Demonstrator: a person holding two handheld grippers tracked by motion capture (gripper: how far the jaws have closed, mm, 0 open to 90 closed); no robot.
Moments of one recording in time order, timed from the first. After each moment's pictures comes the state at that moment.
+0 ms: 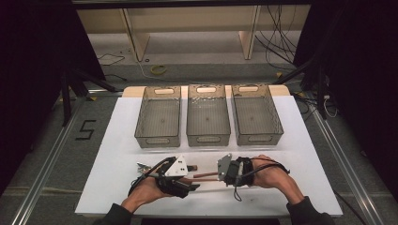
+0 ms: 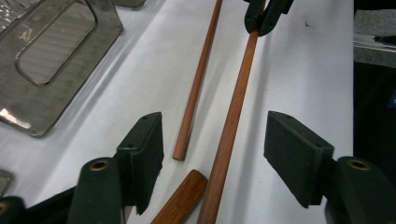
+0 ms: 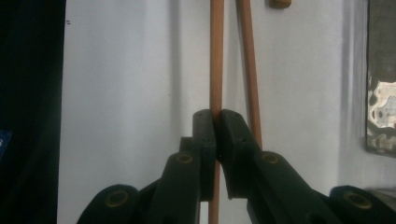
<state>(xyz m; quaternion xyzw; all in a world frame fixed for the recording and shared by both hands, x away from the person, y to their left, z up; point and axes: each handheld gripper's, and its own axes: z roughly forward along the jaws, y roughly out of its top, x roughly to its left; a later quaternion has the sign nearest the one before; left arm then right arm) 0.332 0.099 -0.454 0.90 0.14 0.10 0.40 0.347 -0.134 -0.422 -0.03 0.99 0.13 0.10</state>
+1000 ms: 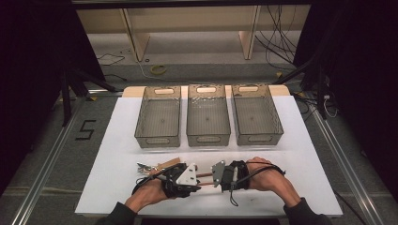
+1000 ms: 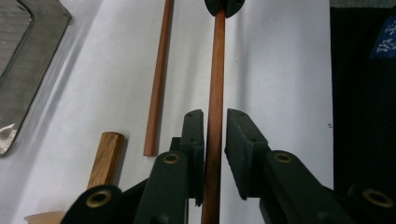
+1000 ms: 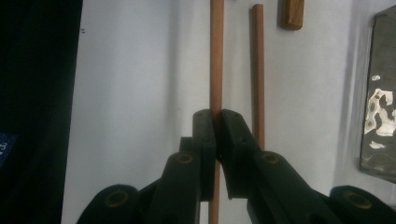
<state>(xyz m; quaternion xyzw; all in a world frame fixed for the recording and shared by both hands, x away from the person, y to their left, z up) 0.324 0.080 -0.456 0.94 0.07 0.10 0.33 0.336 -0.120 -0.421 -0.07 0.98 0.12 0.11</state>
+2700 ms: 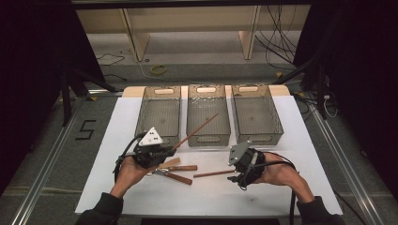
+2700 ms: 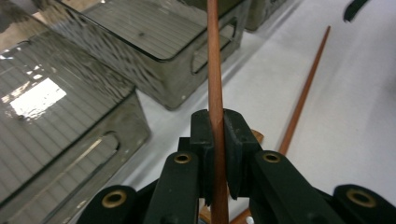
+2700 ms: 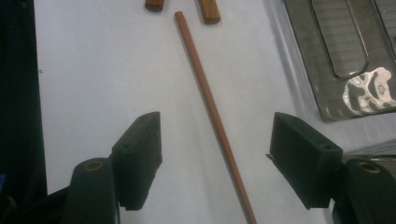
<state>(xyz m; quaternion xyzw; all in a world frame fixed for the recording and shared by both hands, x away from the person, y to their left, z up) 0.381 0.163 -0.421 0.84 0.31 0.14 0.43 0.360 -0.164 -0.407 0.07 0.97 0.22 0.11</state>
